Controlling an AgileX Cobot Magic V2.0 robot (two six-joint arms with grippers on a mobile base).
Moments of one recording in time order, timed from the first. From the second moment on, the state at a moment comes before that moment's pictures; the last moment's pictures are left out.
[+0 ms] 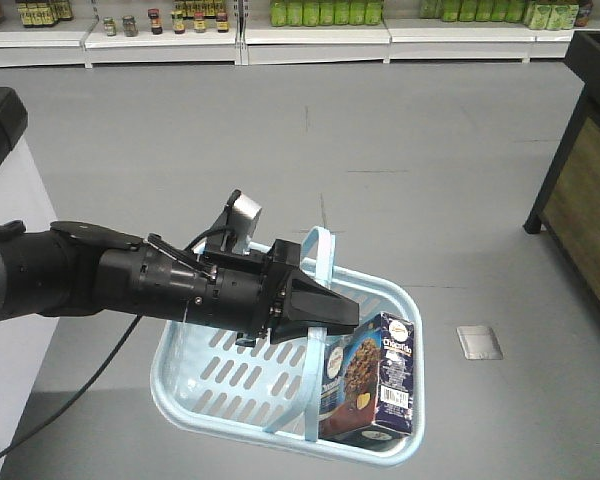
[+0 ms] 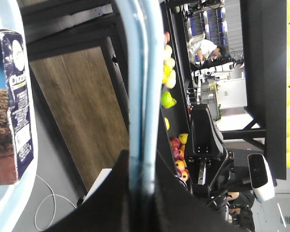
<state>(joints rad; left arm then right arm) -0.41 1.79 -1.04 -1.65 1.10 0.80 0.03 -0.01 0.03 -0.12 0.05 0.07</state>
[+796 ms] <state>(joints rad) -0.41 1.79 -1.04 -1.65 1.10 0.80 0.03 -0.01 0.03 -0.12 0.05 0.07</state>
